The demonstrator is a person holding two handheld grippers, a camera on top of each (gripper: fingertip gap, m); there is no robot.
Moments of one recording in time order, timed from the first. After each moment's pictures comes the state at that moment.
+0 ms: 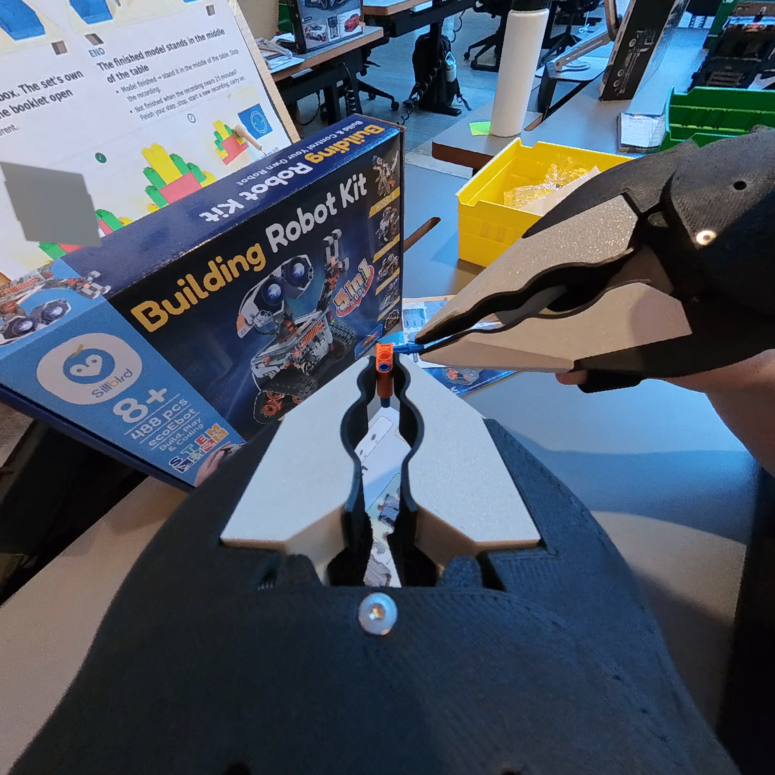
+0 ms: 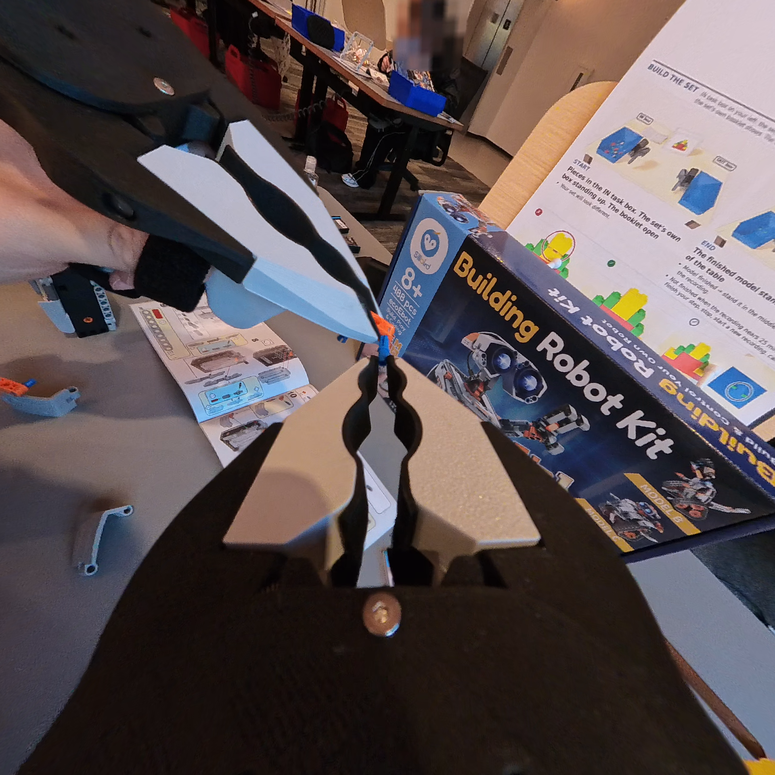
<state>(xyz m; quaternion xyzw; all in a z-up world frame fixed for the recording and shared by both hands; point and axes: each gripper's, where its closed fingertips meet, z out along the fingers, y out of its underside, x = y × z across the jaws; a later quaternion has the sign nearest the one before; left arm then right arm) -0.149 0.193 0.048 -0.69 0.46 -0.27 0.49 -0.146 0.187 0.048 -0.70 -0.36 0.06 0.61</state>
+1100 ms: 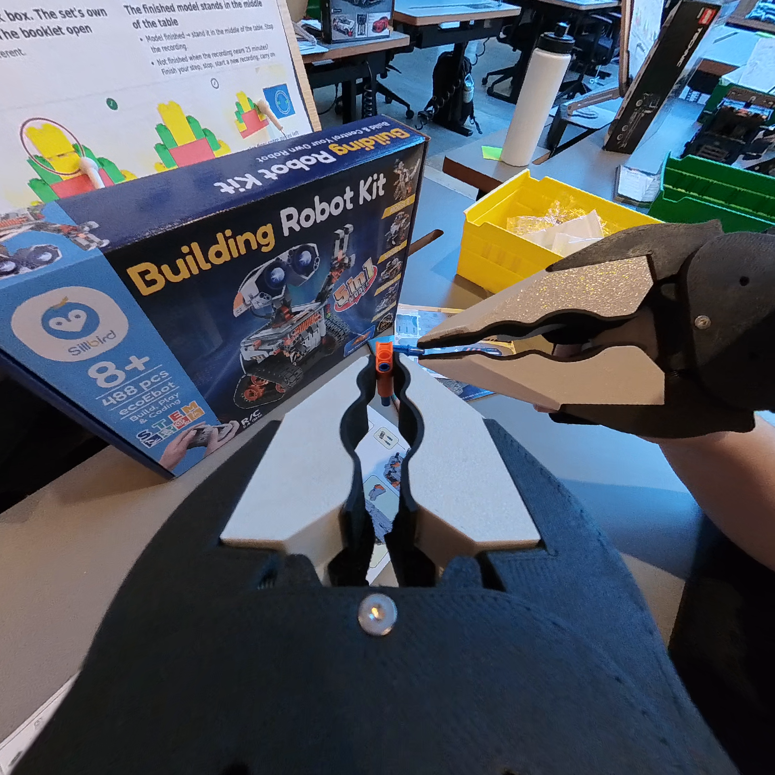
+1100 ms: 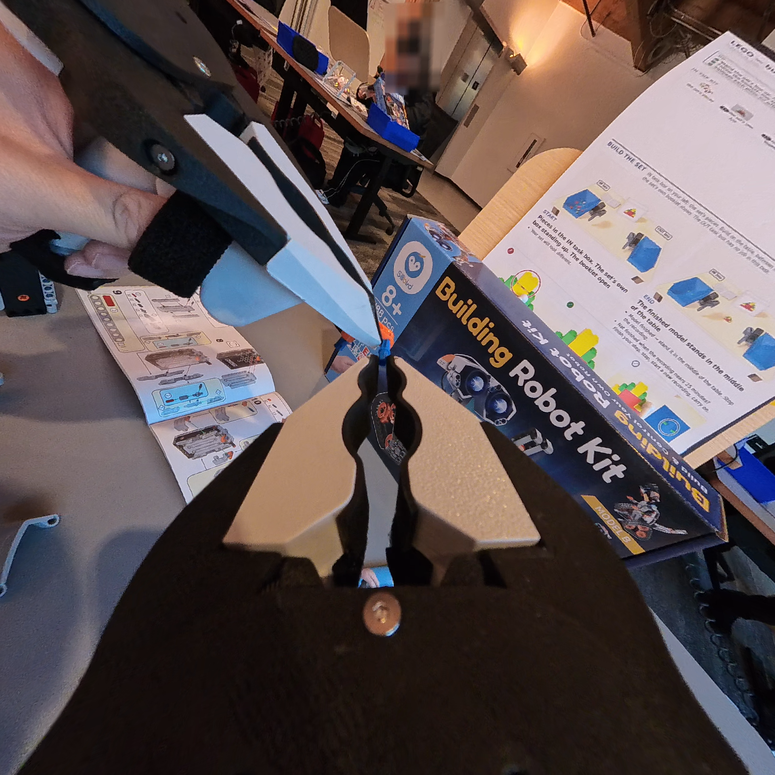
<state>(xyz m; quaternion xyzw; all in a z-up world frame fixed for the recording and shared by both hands) -0.151 0.197 0.048 -0.73 0.39 -0.31 0.47 -0.148 0.190 0.052 -0.66 -0.39 0.00 0.64</state>
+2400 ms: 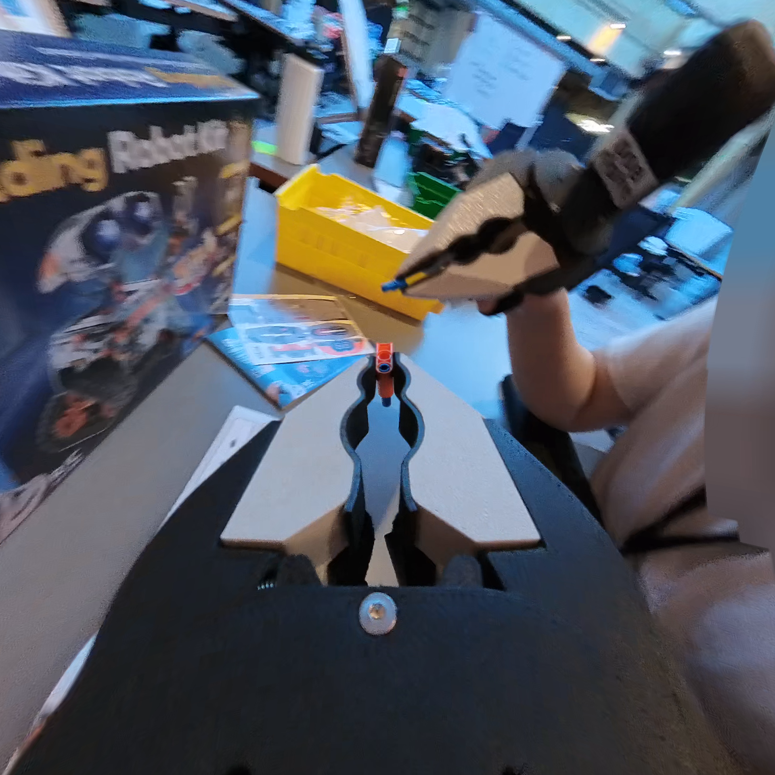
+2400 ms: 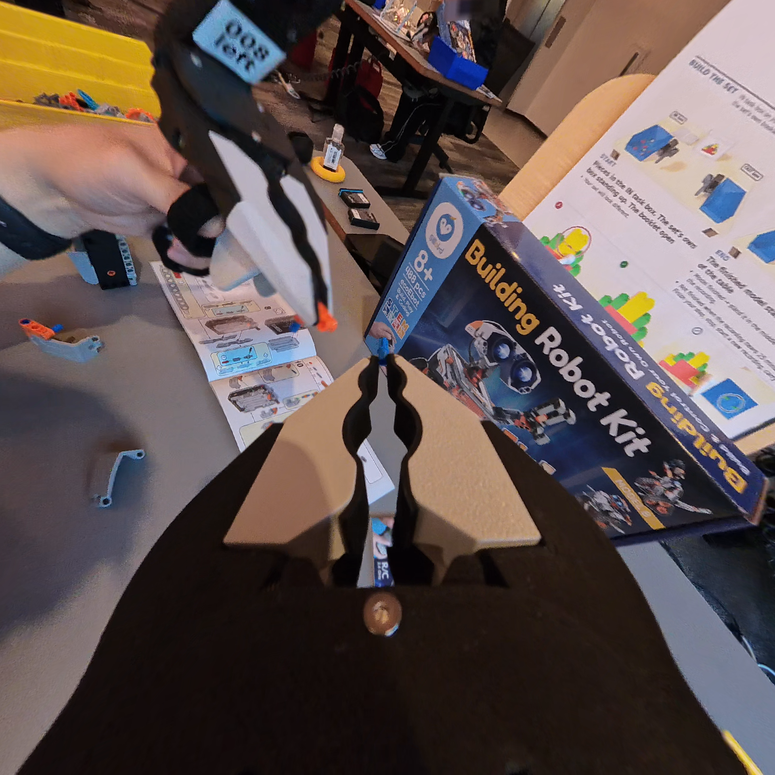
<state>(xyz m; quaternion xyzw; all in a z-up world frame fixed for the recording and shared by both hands) -0.167 0.169 0.030 -0.60 0.48 -0.56 0.31 -0.135 0.174 0.051 -0.71 -0.41 0.05 0.57</state>
